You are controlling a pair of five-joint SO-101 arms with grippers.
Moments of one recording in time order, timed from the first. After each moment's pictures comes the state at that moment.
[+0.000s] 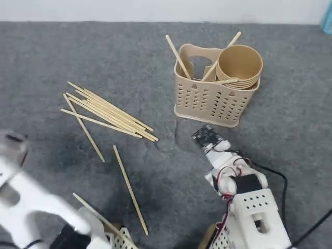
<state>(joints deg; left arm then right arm) -62.8 -29.6 37.9 73.9 25.9 -17.6 -61.7 81.8 53.5 26.9</state>
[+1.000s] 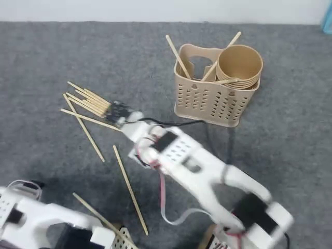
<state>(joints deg) -77.1 -30.3 65.5 56.5 8.5 -50.7 0.4 26.2 45.3 10.9</state>
